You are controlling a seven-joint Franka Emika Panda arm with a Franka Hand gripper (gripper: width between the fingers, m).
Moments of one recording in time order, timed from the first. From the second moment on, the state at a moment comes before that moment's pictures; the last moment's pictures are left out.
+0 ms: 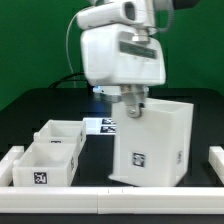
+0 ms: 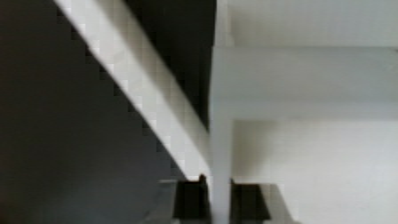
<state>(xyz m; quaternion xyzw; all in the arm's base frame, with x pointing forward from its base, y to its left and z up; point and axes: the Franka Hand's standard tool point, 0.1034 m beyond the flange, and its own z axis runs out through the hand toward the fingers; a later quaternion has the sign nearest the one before) 0.616 -0.001 0.119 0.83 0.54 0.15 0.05</state>
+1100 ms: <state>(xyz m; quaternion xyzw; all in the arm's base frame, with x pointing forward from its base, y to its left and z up) 0.654 0.051 0.113 0.69 0.70 0.17 0.10</state>
